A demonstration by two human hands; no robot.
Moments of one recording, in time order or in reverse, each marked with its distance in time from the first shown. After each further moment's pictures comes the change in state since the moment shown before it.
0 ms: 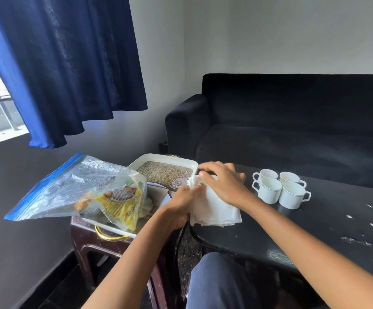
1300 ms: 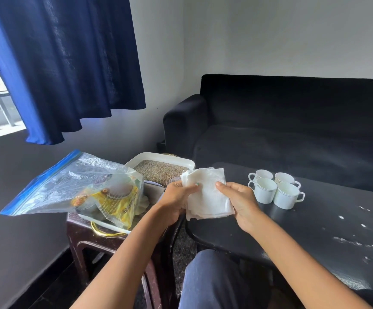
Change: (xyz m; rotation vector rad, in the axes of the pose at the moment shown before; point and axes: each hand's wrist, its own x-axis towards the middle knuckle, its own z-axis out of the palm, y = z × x) left_hand 0.007 -0.001 -0.010 0.006 0.043 0.031; right_hand -0.040 0.027 0.002 0.976 0.092 0.504
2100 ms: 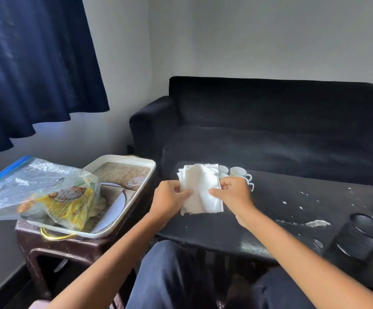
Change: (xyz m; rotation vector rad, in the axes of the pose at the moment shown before) left_hand -0.012 -0.024 0.092 0.587 0.127 0.292; right_hand -0.037 -0.034 -0.098 -0.442 0.167 -0.251
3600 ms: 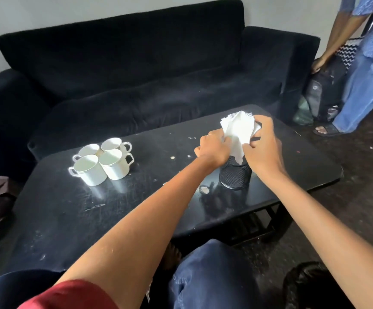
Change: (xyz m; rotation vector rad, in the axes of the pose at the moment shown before) left_hand 0.003 0.127 0.421 0.315 -0.569 0.265; right_hand -0.004 0.183 -0.302 -0.280 0.678 0.086
